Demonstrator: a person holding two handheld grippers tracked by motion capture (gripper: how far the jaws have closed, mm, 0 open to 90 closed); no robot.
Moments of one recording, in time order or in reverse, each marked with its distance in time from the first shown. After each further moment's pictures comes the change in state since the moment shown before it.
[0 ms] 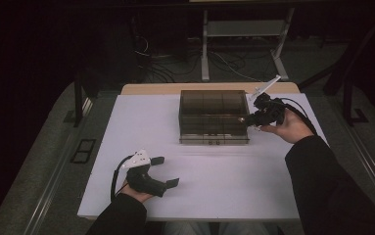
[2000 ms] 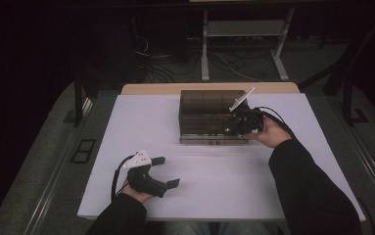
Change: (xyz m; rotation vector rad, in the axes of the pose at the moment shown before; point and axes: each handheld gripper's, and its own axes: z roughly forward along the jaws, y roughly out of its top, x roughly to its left) left arm 0.000 0.000 0.002 0.009 -0.008 0.006; right arm 0.008 0.008 0.066 0.097 0.061 -0.009
